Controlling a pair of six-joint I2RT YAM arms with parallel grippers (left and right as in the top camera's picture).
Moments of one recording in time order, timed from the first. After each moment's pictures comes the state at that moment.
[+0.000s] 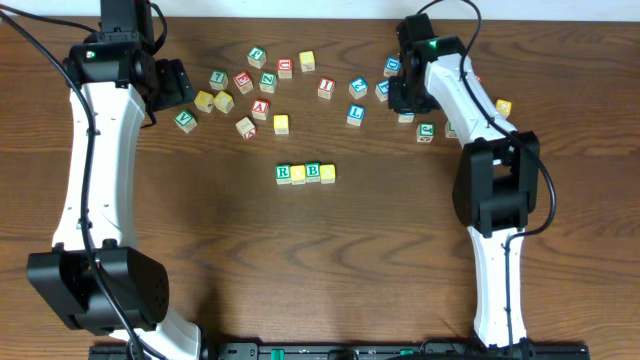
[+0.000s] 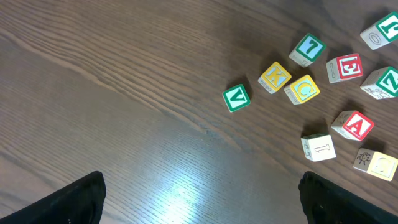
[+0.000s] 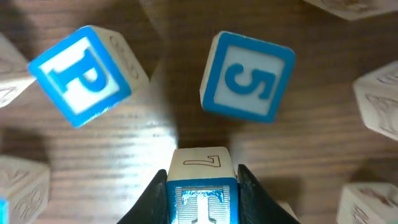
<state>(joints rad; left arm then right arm) 0.06 1.79 1.79 -1.13 -0.24 -0.27 0.22 2.44 2.15 -1.07 0.06 0.27</state>
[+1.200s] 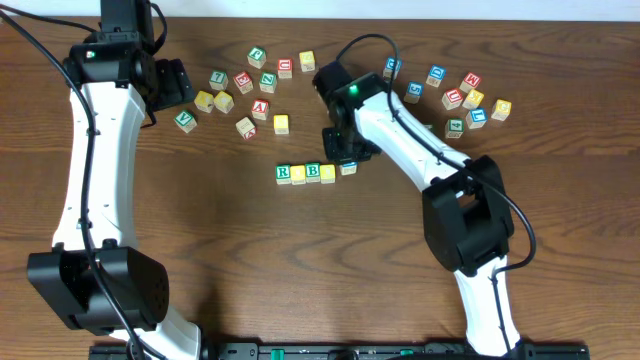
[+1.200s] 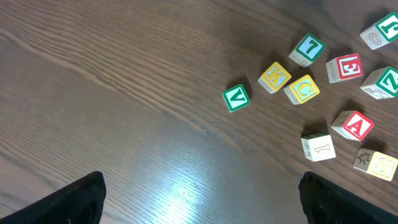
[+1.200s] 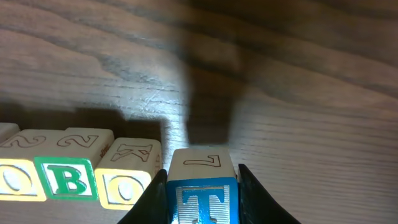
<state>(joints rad) 0.06 1.79 1.79 -1.13 -0.24 -0.27 0.56 2.26 1.88 -1.12 0.00 0.40</state>
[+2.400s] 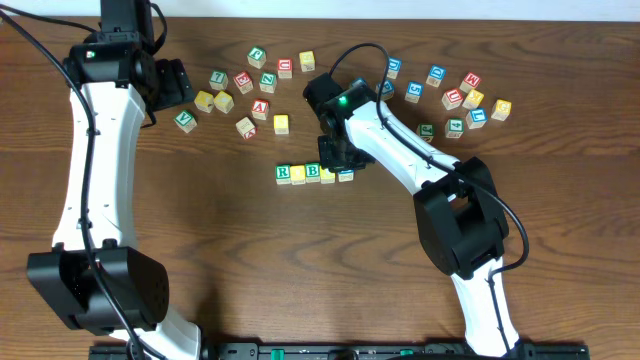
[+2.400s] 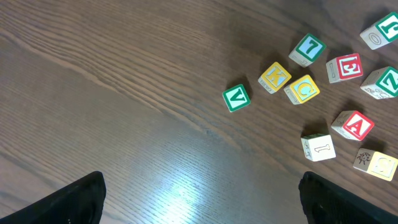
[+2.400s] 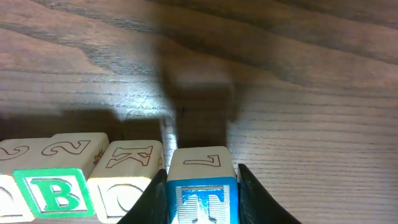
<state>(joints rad) 0.06 1.79 1.79 -1.13 -0.24 -0.27 0.59 2.26 1.84 -1.09 0.05 0.49</state>
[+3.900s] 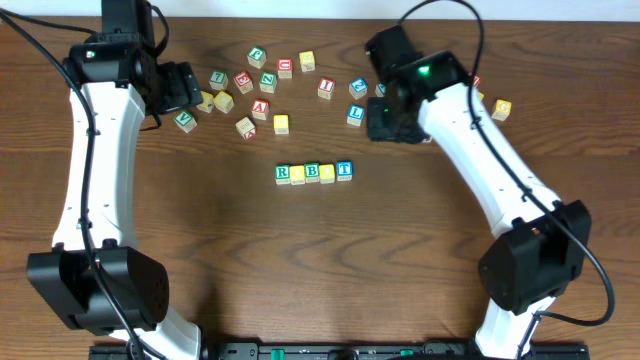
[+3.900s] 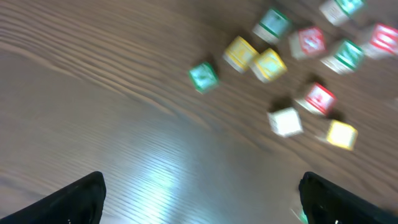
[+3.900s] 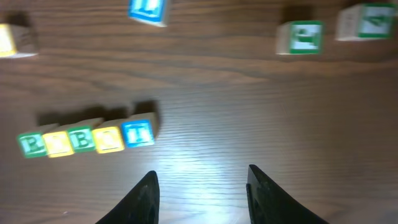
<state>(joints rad) 0.06 1.79 1.79 -1.17 -0.09 -0.27 0.42 1.95 1.84 -1.23 0.05 0.47</state>
